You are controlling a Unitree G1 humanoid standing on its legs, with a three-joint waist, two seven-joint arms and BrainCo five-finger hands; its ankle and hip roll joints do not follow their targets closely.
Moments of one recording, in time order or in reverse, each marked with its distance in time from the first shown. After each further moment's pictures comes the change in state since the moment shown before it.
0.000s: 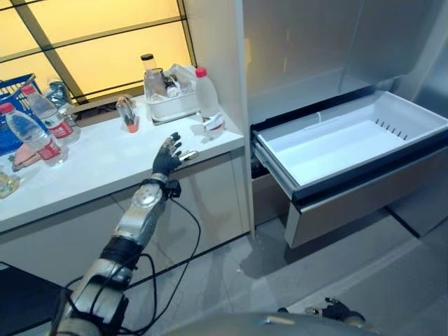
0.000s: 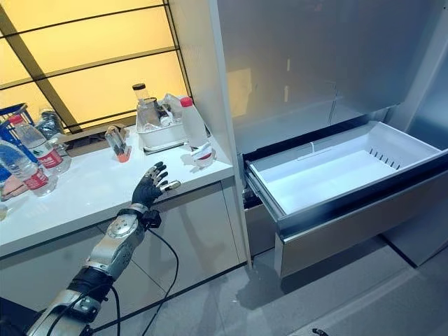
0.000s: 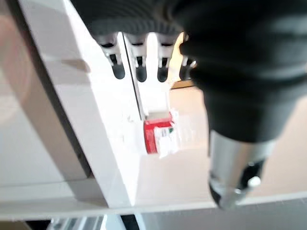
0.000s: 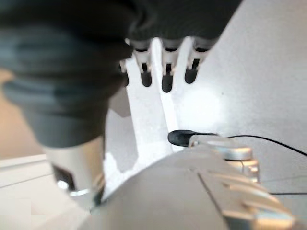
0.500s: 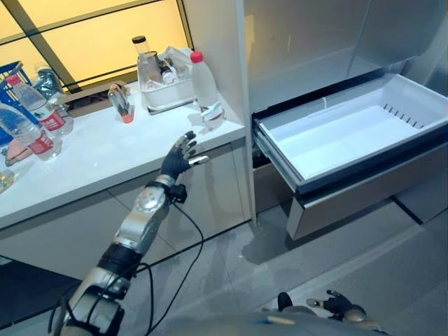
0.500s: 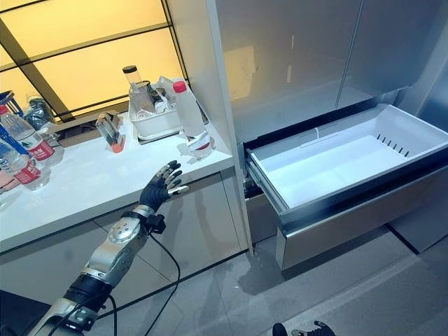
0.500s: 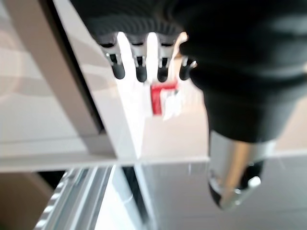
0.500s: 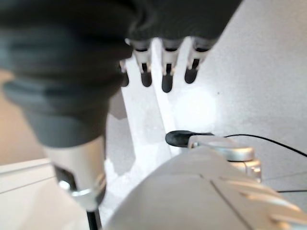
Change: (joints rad) left arm 0.168 0.009 0.018 -0.280 -0.036 -0.001 -0.080; right arm -0.042 -0.004 -0.043 0.002 0.002 0.002 -0.005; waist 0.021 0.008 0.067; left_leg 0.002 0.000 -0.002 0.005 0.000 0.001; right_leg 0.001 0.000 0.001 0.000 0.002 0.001
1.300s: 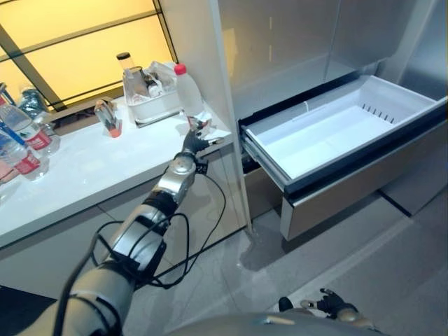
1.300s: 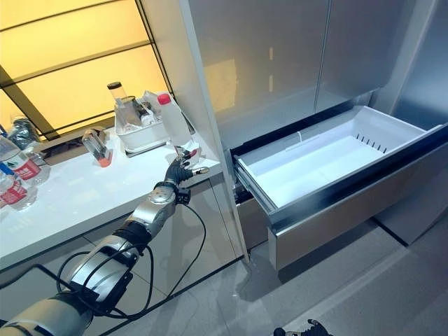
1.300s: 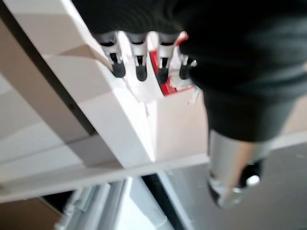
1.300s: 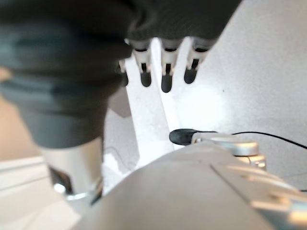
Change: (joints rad) left arm -0.440 -0.184 -0.144 0.540 0.082 0.013 0.156; right arm -0.005 0.018 0.062 -0.019 -0.022 -0.007 -0.046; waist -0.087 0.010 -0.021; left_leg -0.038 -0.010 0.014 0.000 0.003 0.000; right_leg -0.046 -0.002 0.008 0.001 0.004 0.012
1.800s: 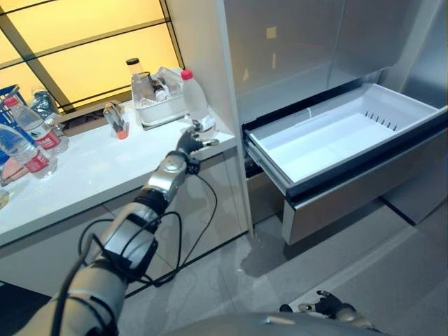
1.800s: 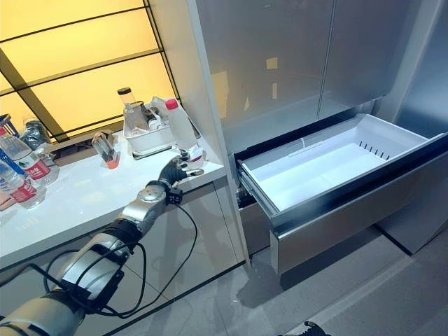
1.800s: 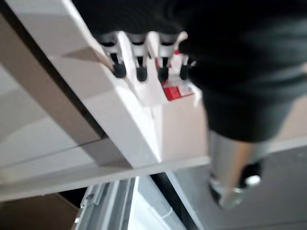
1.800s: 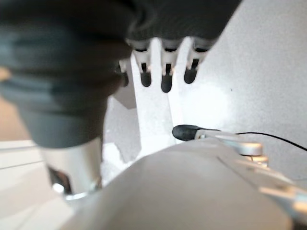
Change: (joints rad) left arm -0.065 0.022 -0.043 0.197 0.007 0.024 -0.108; right arm -0.003 0.001 0.042 0.020 -0.045 0.020 0.039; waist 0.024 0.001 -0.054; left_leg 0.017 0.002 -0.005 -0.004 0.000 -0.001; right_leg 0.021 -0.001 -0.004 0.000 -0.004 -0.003
